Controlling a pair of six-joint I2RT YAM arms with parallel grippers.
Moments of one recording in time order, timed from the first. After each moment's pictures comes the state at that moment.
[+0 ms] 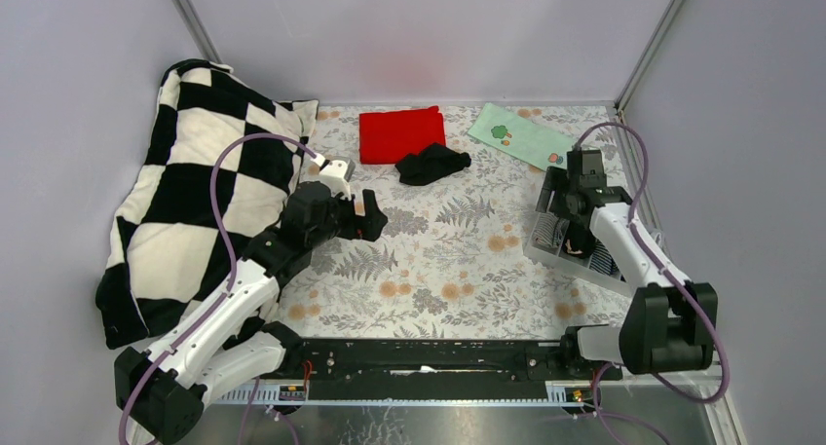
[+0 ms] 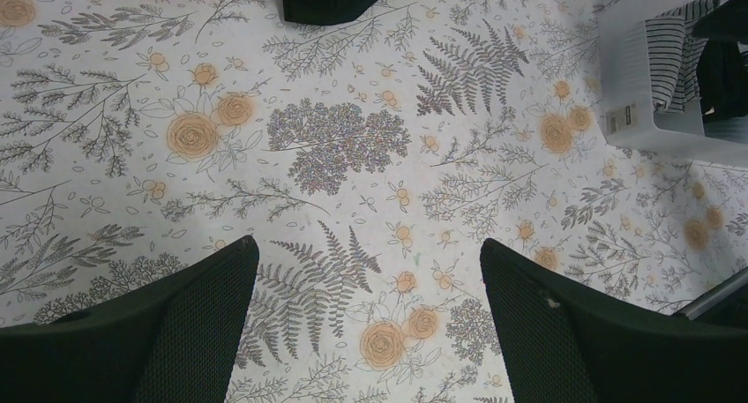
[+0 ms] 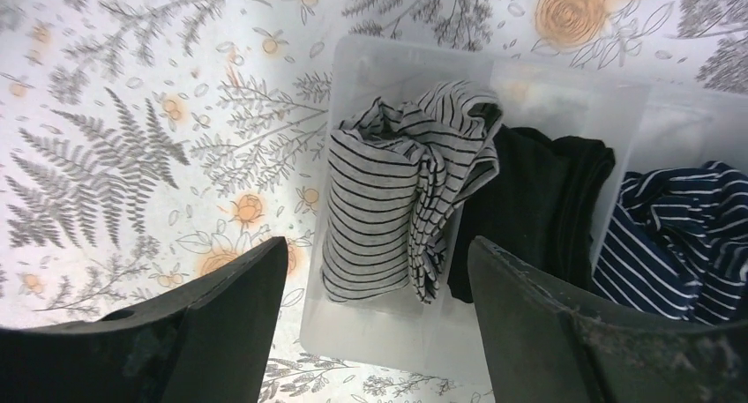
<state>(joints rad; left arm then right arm) -0.53 0.94 0.78 -0.33 0.02 -0.33 0.07 1.34 0.93 -0.54 0.15 0.30</state>
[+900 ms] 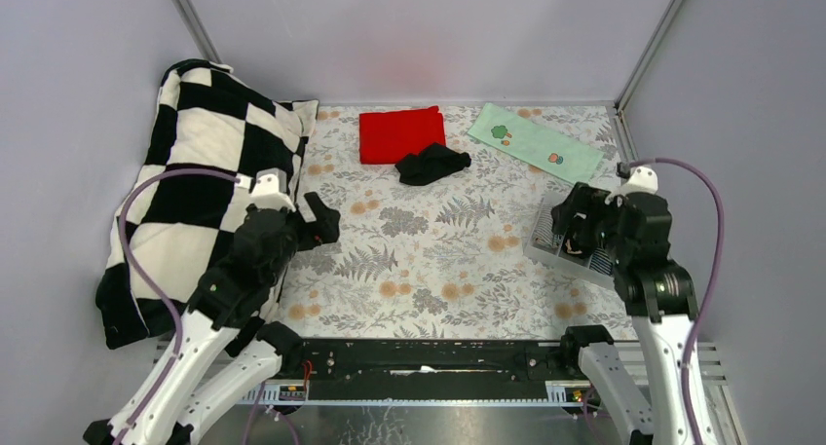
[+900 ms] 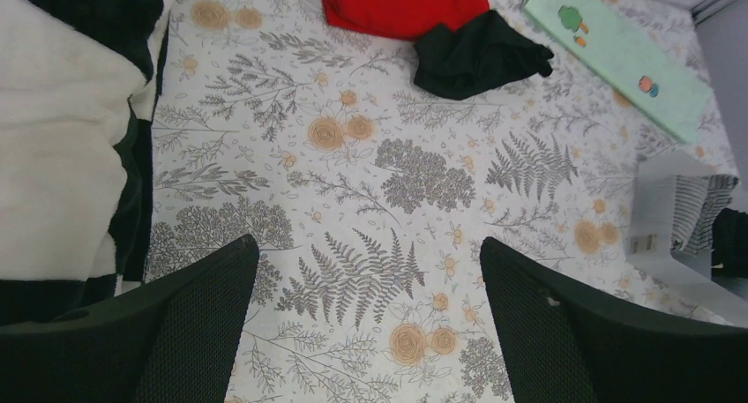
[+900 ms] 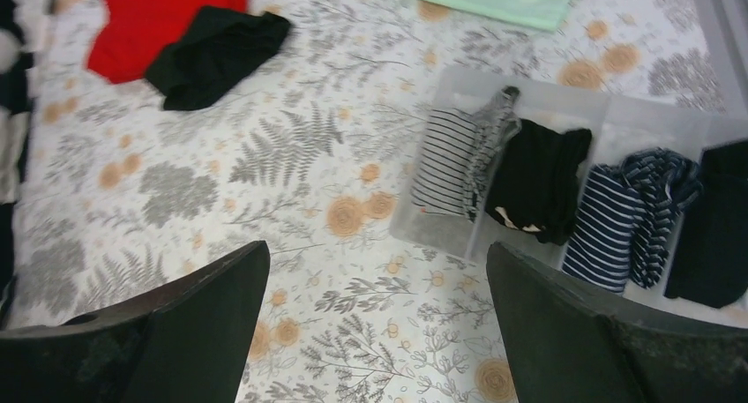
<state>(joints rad) -0.52 0.65 0.84 -0.62 -0.33 -0.50 0.07 0.70 0.97 -0.80 0.03 0.33</state>
